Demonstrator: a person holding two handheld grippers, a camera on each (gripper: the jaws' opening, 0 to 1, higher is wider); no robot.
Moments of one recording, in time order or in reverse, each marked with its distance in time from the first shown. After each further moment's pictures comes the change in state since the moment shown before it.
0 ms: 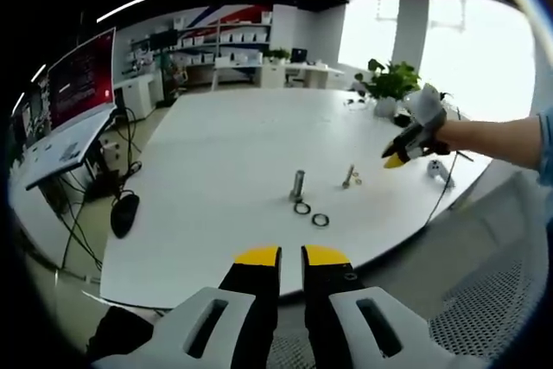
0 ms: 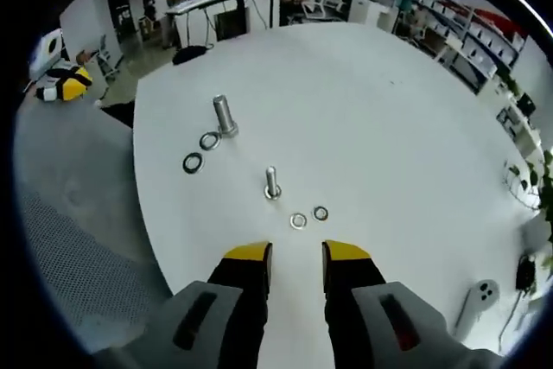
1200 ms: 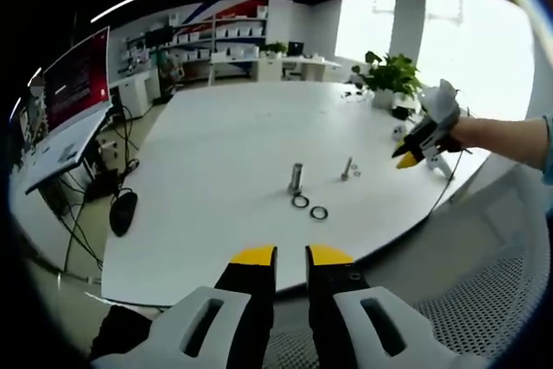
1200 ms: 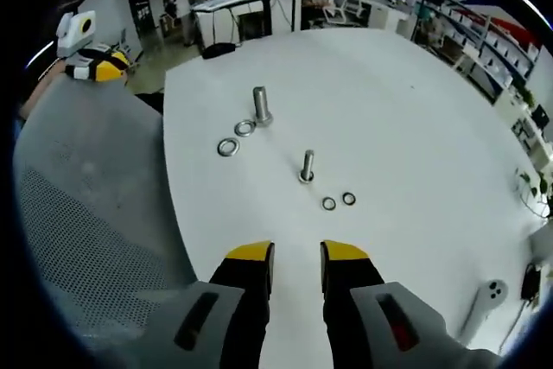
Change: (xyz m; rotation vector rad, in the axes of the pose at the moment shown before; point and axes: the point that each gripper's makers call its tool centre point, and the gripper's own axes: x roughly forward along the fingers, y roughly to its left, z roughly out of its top) left arm 0.000 -0.002 -0.005 0.017 0.032 0.002; right arm 0.006 0.027 -0.019 -0.092 0.017 0.126
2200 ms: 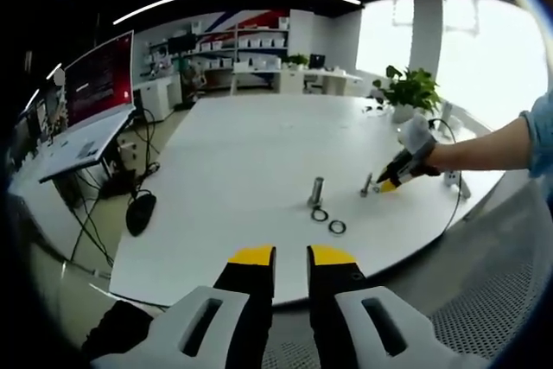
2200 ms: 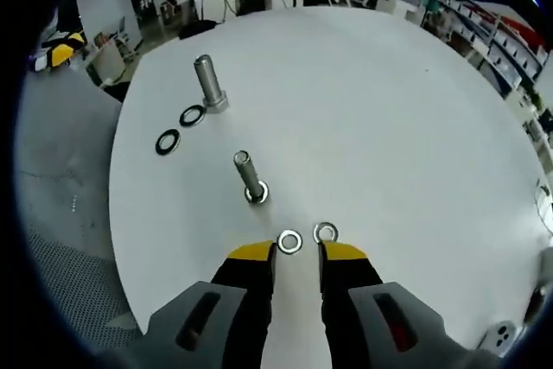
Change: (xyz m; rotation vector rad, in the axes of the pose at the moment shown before) left arm -0.003 0.016 0.011 -0.051 -0.075 0.095; right arm 0.086 -0.048 0.010 -0.003 0.029 -0.013
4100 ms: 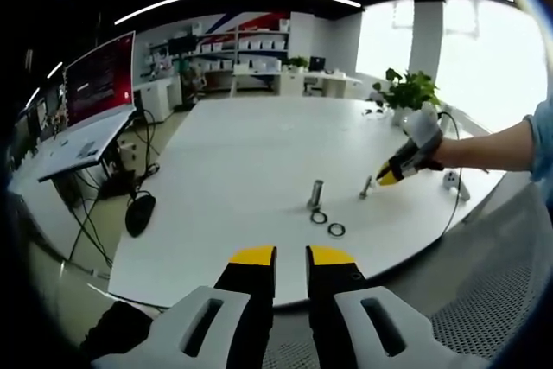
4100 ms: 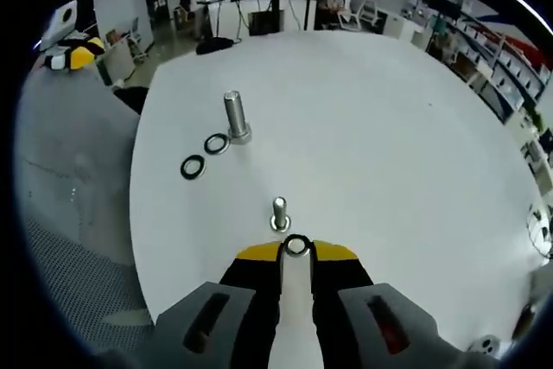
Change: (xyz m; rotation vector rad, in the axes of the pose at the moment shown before) left arm 0.000 -0.001 0.002 -0.004 -0.011 -0.006; right arm -0.032 0.018 0.035 -0.056 -0.090 -0.008
